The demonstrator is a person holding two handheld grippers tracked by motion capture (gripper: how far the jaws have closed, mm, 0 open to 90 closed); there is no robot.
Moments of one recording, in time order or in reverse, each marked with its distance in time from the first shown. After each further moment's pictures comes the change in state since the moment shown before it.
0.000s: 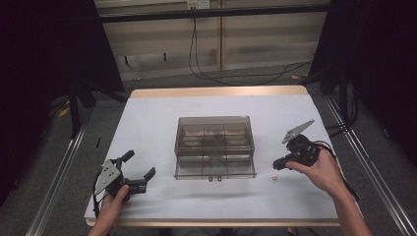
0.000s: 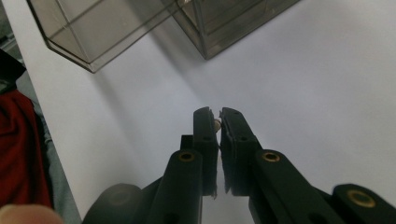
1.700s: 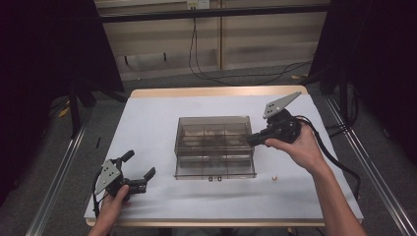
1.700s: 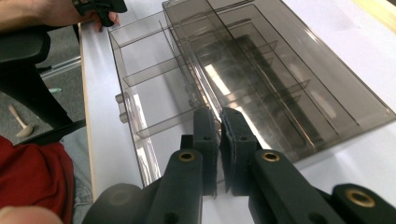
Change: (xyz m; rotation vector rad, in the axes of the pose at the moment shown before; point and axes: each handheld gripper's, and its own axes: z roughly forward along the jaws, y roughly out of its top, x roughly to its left) left arm -0.001 0.000 0.001 -0.009 0.000 -0.016; right arm 0.033 0.093 -0.029 -0.229 0.087 -0.215
